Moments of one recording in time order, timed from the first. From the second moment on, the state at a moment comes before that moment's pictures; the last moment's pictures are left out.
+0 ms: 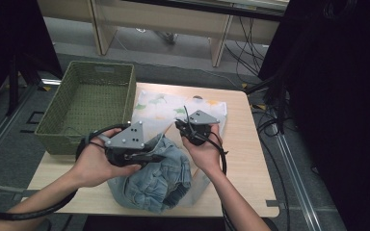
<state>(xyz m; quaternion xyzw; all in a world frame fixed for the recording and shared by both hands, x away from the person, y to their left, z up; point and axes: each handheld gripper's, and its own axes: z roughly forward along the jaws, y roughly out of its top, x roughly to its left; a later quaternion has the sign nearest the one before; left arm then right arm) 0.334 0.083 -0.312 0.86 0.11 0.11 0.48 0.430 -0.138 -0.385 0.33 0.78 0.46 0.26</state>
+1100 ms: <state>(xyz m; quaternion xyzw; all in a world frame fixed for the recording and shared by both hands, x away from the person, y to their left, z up) 0.413 0.036 -0.404 0.90 0.20 0.14 0.36 0.429 -0.135 -0.387 0.33 0.79 0.45 0.25</state>
